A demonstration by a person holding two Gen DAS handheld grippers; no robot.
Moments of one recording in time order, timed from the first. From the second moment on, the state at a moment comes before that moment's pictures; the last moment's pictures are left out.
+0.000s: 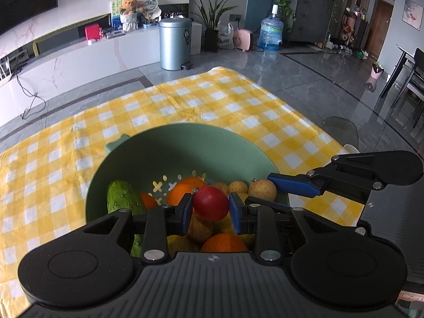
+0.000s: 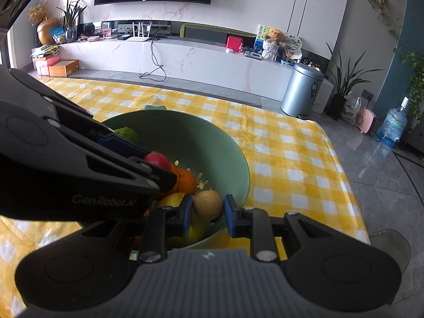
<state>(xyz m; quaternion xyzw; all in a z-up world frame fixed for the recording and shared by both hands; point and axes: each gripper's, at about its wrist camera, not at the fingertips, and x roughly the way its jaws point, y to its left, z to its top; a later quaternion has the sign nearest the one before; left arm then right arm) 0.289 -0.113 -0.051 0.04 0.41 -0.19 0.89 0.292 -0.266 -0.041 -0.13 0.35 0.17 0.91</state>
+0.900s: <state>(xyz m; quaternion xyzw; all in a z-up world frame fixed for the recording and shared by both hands) 0.237 -0.093 0.010 0.02 0.34 -0.17 0.92 0.265 -0.261 0.002 -0.16 0.32 0.16 0.92</state>
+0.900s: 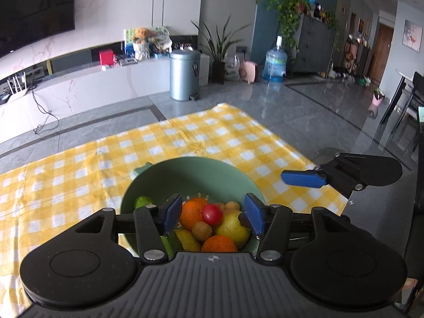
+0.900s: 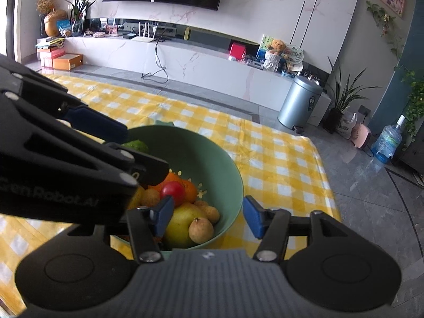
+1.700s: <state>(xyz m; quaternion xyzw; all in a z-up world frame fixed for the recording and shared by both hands) 0.119 -0.049 0.043 0.02 0.19 -0.06 0.98 0.131 -0.257 0.059 -0.05 0.18 0.12 0.98</state>
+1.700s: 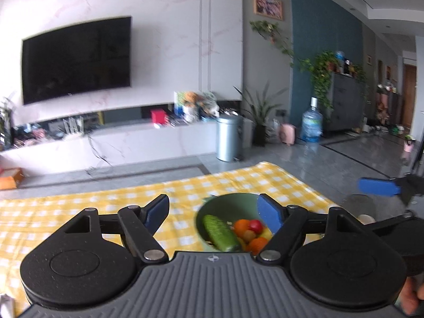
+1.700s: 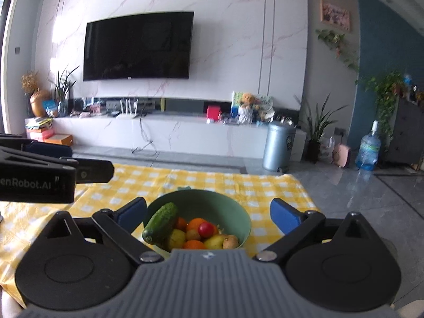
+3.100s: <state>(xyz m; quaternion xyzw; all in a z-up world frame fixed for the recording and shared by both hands) 0.103 -0.034 -0.049 0.00 0.29 0.01 0.96 0.118 -0.267 -0.026 0.09 0.22 0.13 0.96</state>
